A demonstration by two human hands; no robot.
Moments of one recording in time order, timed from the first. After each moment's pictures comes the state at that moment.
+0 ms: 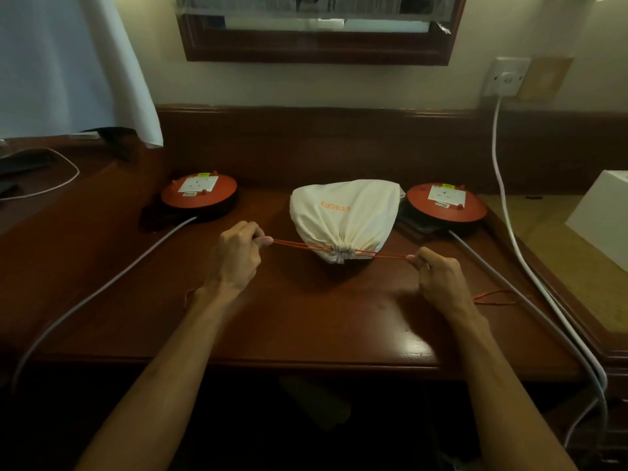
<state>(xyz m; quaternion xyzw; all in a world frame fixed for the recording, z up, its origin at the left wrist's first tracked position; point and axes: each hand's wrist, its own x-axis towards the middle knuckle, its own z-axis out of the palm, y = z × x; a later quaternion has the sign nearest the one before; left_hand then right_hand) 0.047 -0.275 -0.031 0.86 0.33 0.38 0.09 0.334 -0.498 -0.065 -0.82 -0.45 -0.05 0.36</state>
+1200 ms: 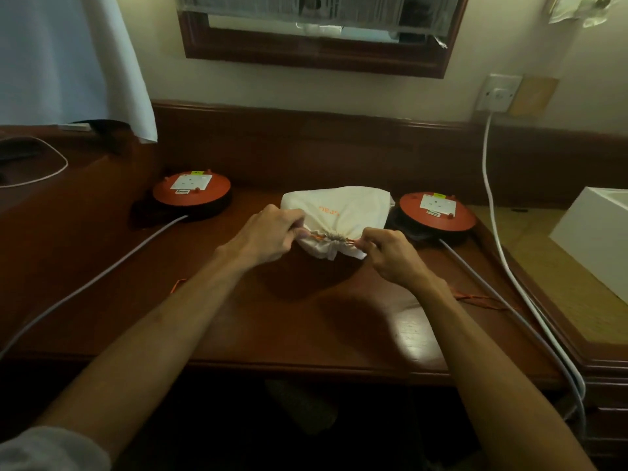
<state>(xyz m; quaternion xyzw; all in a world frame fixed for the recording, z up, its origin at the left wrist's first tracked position) 0.097 -0.277 0.017 0.95 0.22 0.20 0.11 0.306 -0.443 -0.010 -0.76 -0.57 0.01 0.30</state>
